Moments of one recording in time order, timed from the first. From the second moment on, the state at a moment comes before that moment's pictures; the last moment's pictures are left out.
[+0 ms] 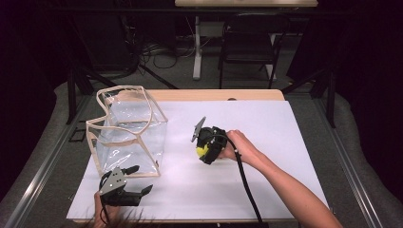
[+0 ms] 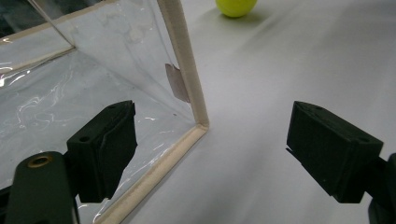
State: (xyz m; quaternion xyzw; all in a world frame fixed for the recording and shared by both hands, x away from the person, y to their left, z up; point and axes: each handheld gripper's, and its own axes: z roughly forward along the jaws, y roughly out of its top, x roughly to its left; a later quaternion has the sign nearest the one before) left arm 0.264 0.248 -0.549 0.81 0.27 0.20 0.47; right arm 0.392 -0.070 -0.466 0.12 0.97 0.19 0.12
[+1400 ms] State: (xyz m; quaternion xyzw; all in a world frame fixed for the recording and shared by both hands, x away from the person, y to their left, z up) left arm 0.264 0.248 -0.549 0.81 0.27 0.20 0.48; right arm 0.412 -0.046 -0.443 0.10 0.97 0.18 0.14
